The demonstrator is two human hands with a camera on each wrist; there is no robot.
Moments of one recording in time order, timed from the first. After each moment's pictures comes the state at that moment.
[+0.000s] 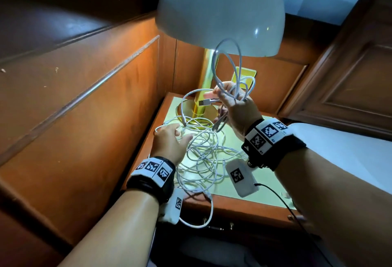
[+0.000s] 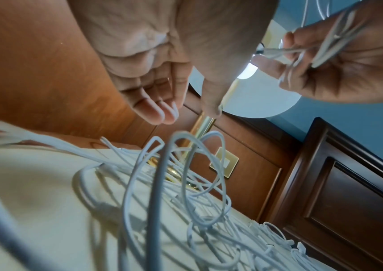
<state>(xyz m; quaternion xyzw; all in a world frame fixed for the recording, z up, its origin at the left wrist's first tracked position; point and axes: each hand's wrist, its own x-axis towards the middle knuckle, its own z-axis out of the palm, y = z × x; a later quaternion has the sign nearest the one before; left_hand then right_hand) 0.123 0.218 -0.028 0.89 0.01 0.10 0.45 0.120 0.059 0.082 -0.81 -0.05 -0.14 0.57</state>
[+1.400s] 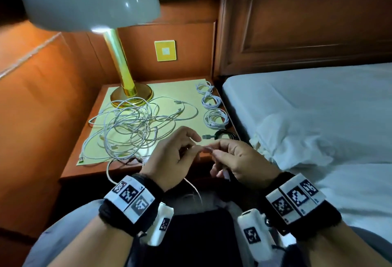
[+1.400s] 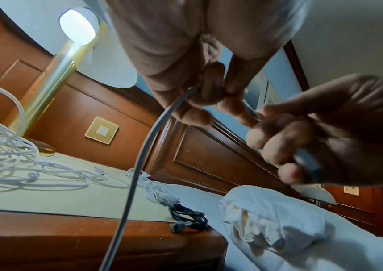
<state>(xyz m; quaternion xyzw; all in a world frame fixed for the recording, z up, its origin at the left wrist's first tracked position) -0.077 0.071 0.007 0.78 -0.39 0.06 0.48 -0.161 -0.106 0.026 -0.77 0.06 0.04 0.64</state>
